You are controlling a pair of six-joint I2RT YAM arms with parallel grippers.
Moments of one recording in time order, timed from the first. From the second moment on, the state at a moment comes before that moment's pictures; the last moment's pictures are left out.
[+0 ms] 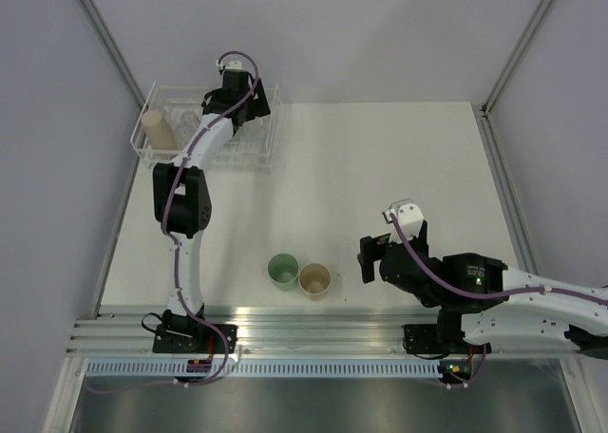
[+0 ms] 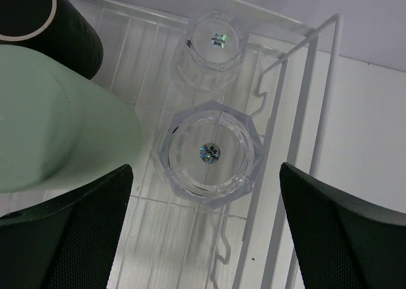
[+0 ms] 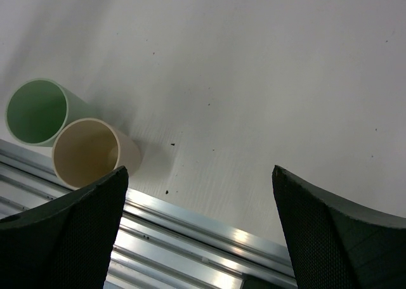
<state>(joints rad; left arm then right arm) -0.21 2.24 2.05 -0.39 -0.21 -0.36 1.34 0.84 0.95 -0.92 0.78 0.76</state>
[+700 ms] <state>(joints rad) -0.20 2.44 2.17 -0.31 -0.19 -0.32 1.34 0.86 0.95 -0.94 0.73 0.80</state>
